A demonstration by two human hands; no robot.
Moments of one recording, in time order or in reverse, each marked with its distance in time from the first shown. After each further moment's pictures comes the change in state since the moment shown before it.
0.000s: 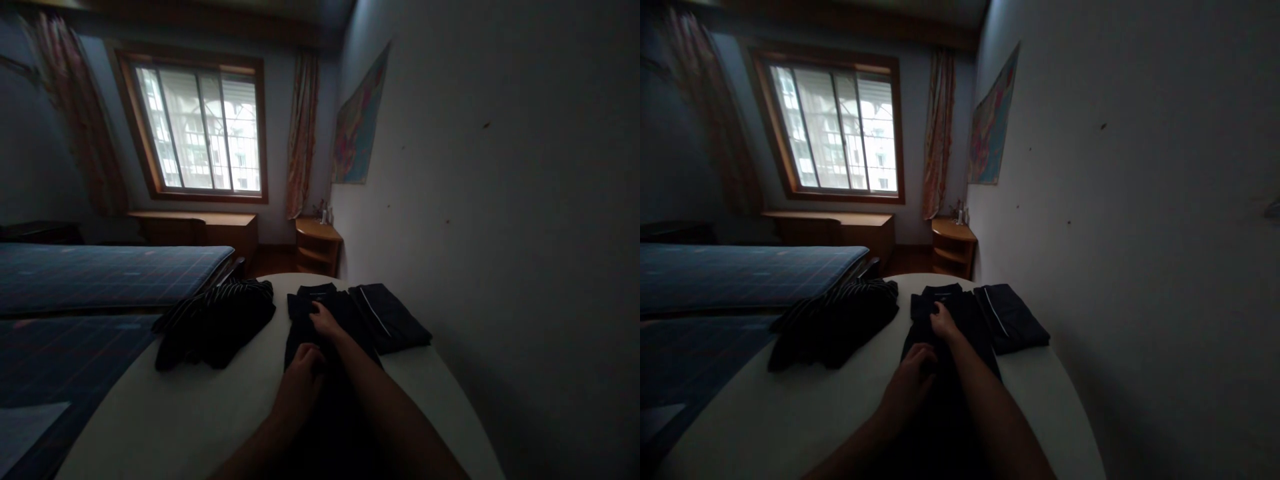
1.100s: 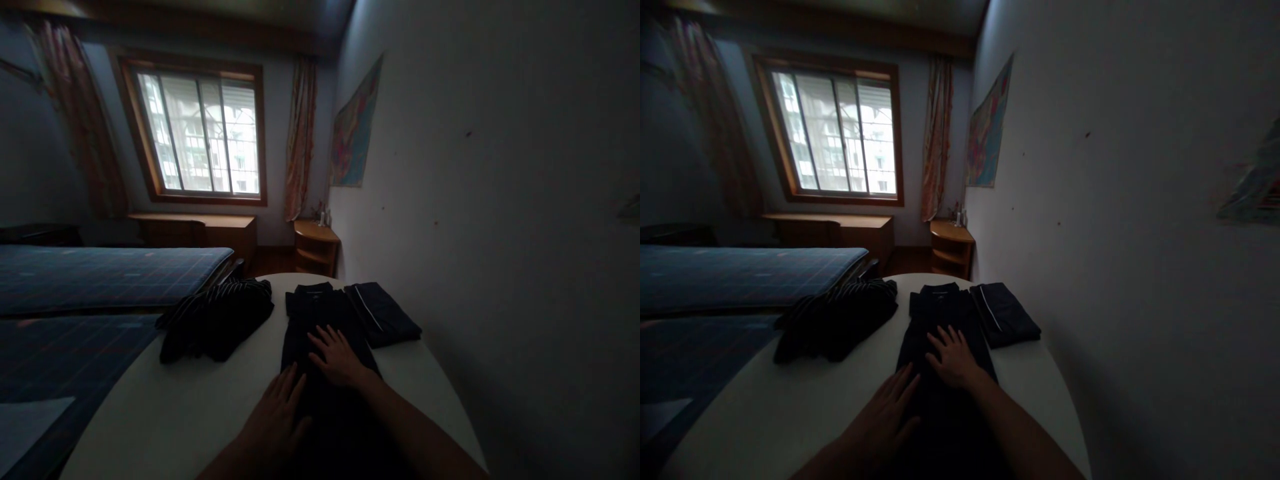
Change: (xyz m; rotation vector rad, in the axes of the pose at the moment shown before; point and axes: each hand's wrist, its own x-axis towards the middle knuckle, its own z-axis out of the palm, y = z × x) left_hand -0.061 -0.017 -0.027 0.556 -0.447 0.002; right_hand -0.118 0.010 -0.033 -0.775 -0.241 -0.247
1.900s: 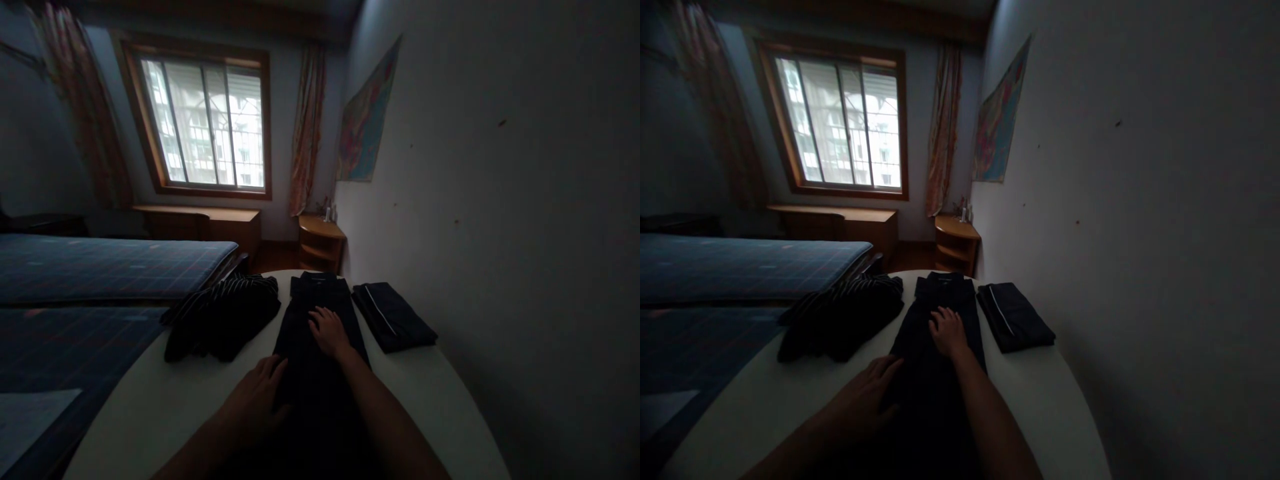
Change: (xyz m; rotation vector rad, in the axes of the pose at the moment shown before) left_hand -0.004 -0.046 -0.039 -0.014 0.081 -0.082; right_hand 0.082 -0.010 0.009 0.017 0.208 0.117
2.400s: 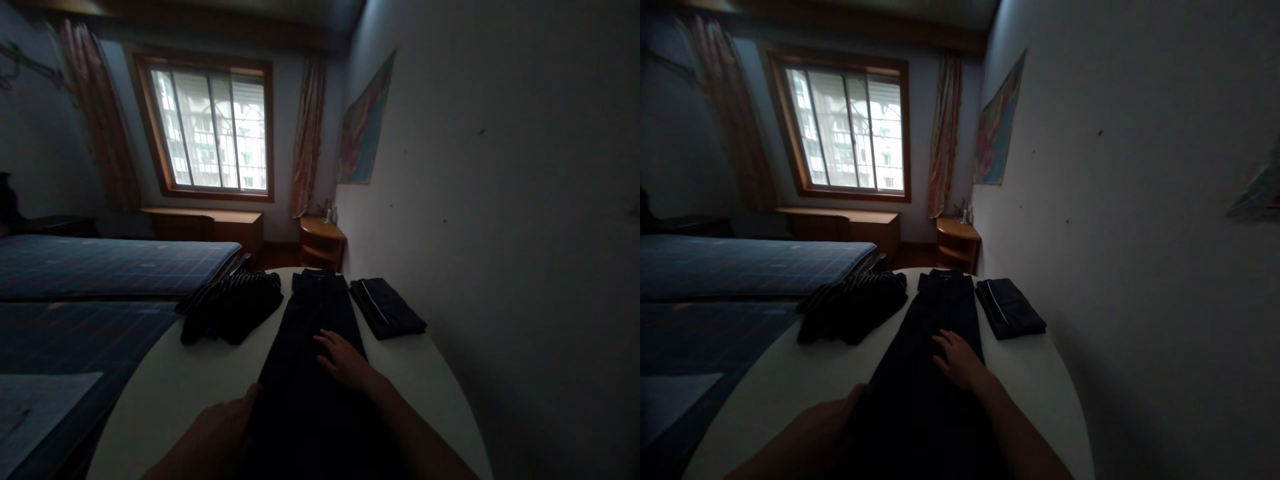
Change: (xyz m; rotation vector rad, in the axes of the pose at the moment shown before) left_hand -0.093 0.016 -0.030 -0.195 -0.136 -0.119; right_hand -0.106 0.001 -0.033 0.143 -0.191 -0.189
